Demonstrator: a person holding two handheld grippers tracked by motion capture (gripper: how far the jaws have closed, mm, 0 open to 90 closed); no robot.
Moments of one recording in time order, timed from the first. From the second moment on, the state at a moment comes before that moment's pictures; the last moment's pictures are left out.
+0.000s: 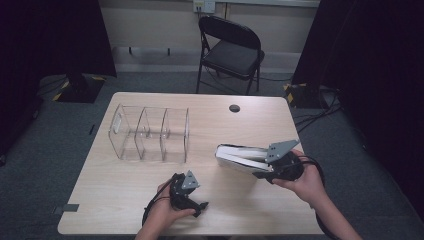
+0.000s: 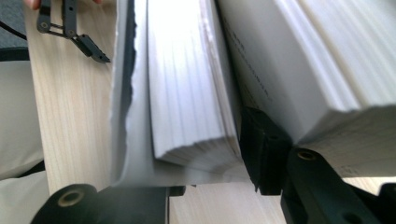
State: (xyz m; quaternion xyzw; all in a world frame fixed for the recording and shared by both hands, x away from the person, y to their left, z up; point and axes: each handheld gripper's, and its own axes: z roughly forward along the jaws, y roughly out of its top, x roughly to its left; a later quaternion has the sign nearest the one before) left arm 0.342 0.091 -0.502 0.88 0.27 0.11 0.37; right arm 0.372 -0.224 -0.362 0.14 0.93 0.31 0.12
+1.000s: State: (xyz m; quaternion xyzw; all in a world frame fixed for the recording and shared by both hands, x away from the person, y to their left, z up) left arm 0.342 0.091 -0.502 0.88 0.27 0.11 0.37; right arm 0.372 -0.216 -0.352 0.12 0.95 0.26 0.16
